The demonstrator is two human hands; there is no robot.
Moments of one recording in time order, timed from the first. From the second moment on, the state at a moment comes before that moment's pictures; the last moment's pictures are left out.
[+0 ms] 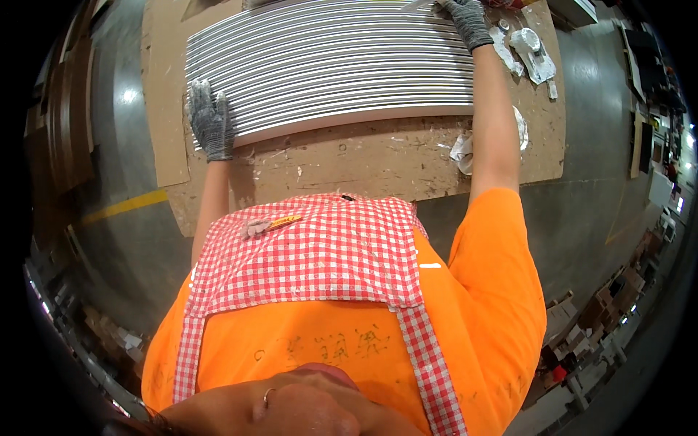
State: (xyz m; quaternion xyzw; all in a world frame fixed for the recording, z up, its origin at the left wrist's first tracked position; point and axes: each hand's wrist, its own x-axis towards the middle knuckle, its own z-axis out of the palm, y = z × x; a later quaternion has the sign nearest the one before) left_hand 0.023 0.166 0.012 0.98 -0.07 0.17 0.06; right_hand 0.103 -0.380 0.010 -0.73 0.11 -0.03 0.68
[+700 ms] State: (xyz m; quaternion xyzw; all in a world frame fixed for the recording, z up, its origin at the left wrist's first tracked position) left_hand 0.023 0.165 0.009 0.98 -0.06 0.16 0.11; right_hand 0.104 -0.391 -0.014 -0.78 0.11 -0.03 0.62
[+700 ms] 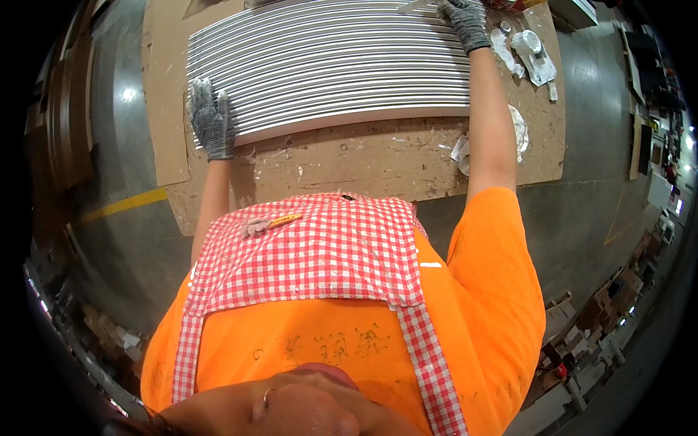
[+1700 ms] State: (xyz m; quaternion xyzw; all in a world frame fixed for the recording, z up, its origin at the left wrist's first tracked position) left_hand 0.023 0.165 0.004 0.98 -0.06 0.17 0.10; right_hand 0.131 -0.358 -0.036 -0.89 -0.03 -0.11 0.45
